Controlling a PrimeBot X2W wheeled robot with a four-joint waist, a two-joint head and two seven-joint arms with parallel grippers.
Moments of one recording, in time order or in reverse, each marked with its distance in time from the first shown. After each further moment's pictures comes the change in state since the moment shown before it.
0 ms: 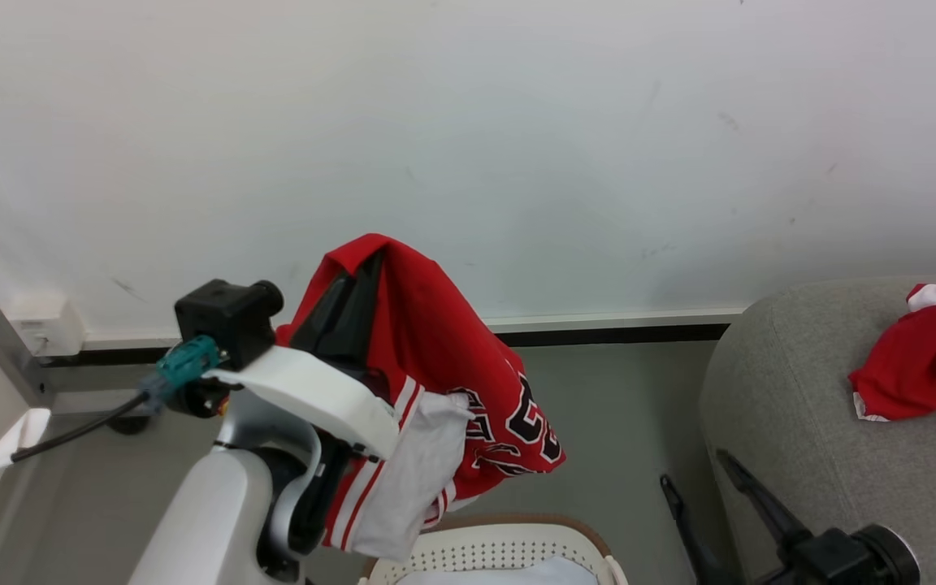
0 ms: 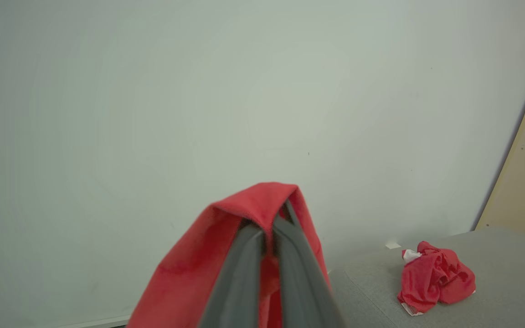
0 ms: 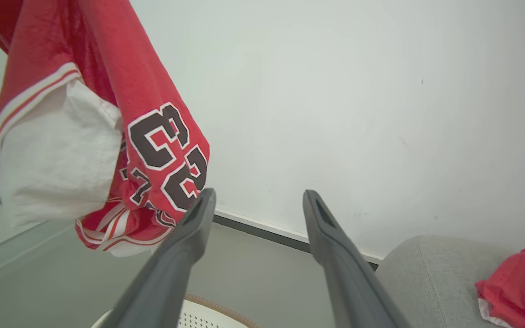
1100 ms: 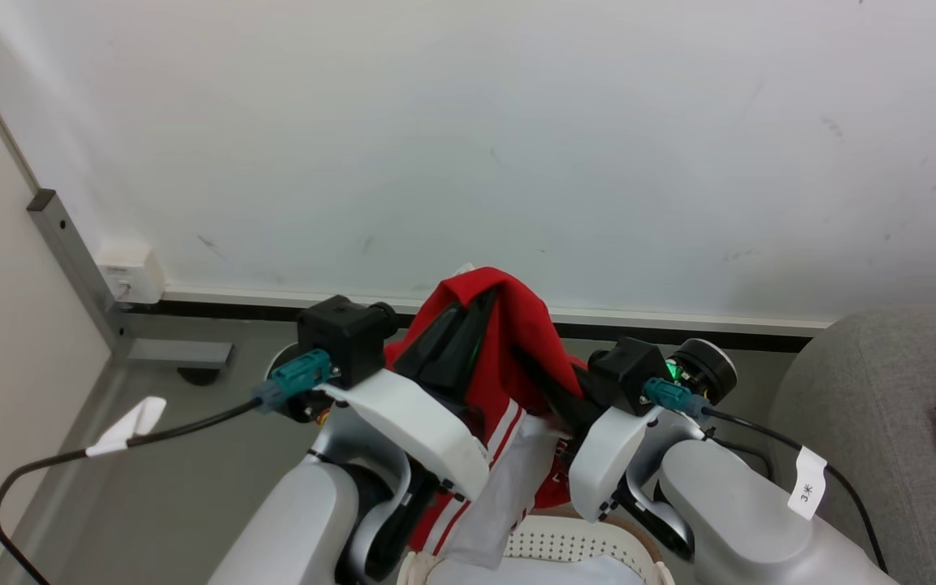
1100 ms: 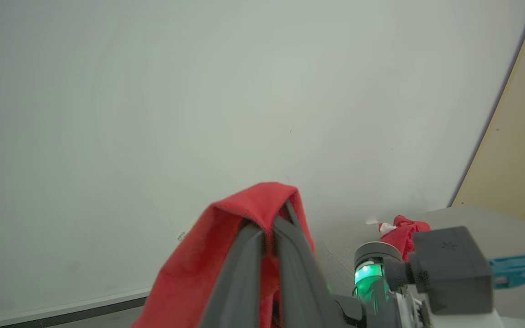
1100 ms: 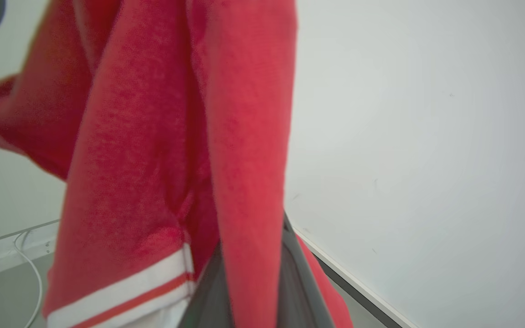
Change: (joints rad) left arm -0.022 -0.053 -0.159 0.019 -0.022 -0.032 0.009; right arm -0.688 0.105 0.582 0.518 0.339 0.000 0.055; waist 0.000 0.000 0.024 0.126
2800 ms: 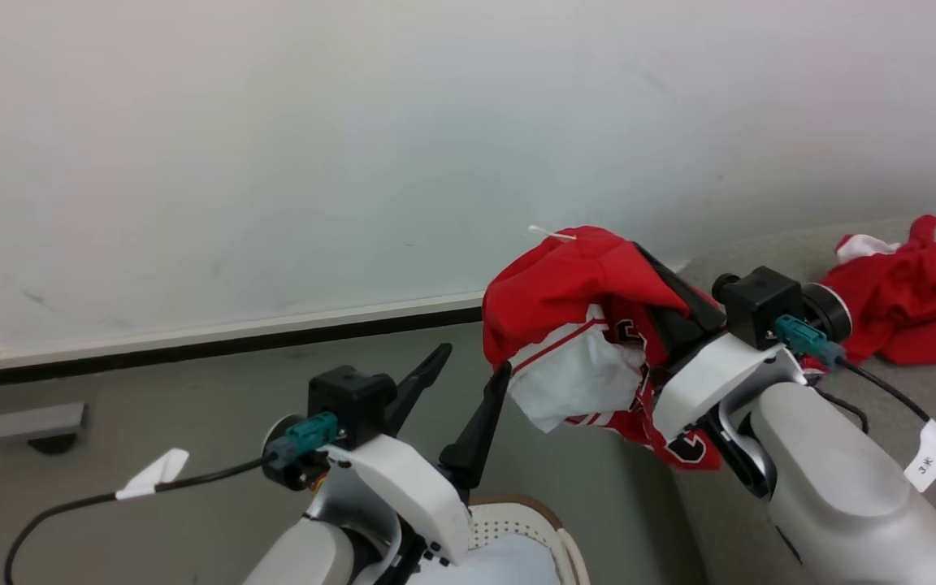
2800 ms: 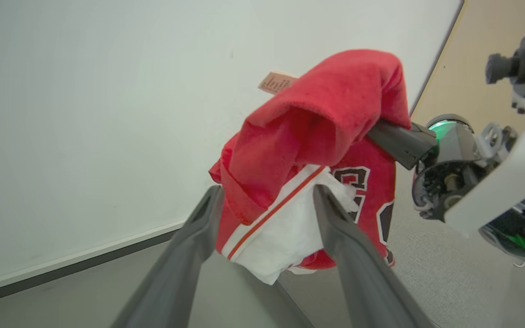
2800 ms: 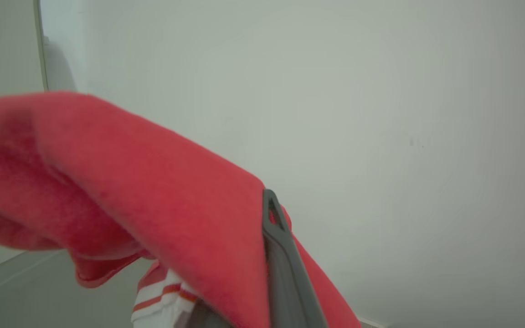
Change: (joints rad) left arm 0.095 0.059 -0.052 0.064 -0.018 0.009 -0.035; right arm -0.011 -0.064 -0.264 -0.031 -0.060 0.000 -0.054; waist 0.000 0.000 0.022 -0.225
